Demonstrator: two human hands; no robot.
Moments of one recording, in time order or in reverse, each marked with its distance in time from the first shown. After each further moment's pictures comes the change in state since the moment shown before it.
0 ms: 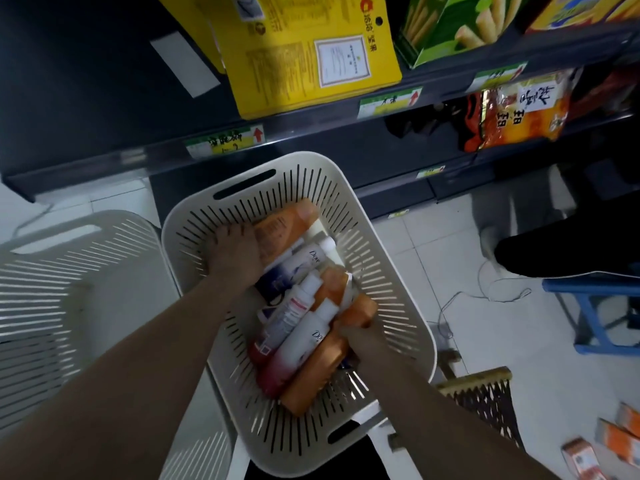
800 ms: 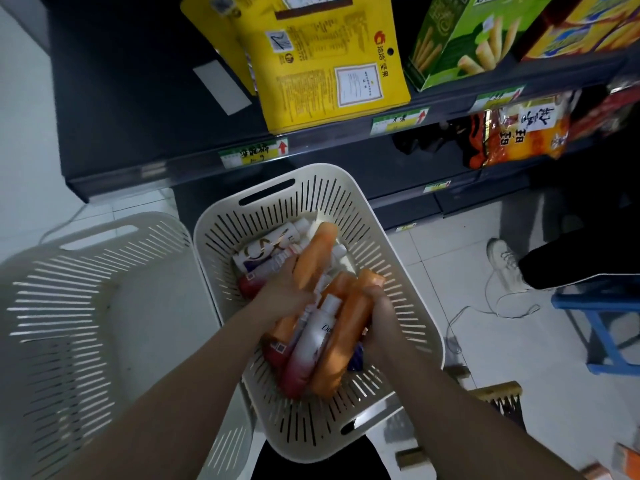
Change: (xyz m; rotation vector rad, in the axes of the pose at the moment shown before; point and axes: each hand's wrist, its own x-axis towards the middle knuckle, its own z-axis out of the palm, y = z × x) left_hand -0.068 0.022 -0.009 -1.105 -0.431 0.058; right_hand -0.035 -0.033 0.000 0.426 -0.117 0.009
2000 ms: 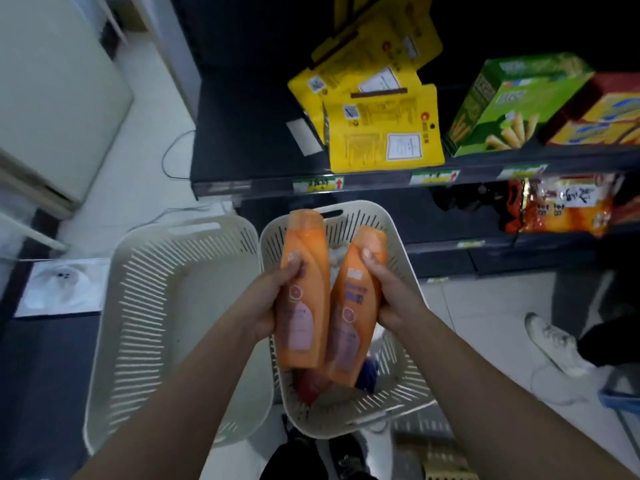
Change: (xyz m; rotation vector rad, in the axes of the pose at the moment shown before) left_hand -0.118 0.030 -0.034 -0.894 0.128 0.051; right_hand -0.057 -0.064 0.040 -0.158 -0.602 -0.179
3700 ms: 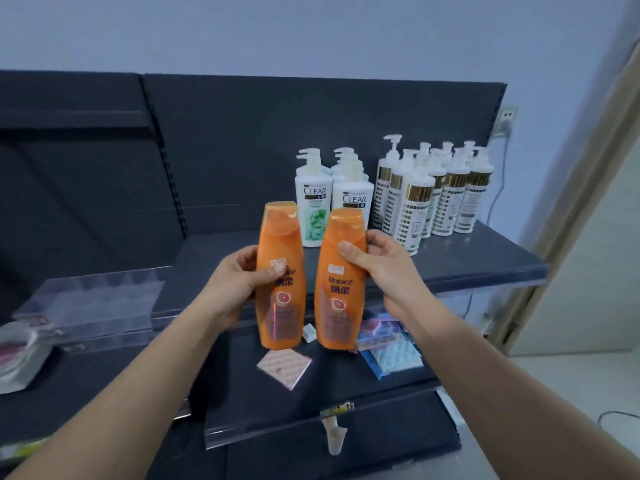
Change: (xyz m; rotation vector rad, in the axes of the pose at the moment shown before) left_hand -0.719 -0.128 -0.394 -0.250 1.415 1.007; right_hand -0.371 0.379 0.644 -0.838 -1.436 -0.177
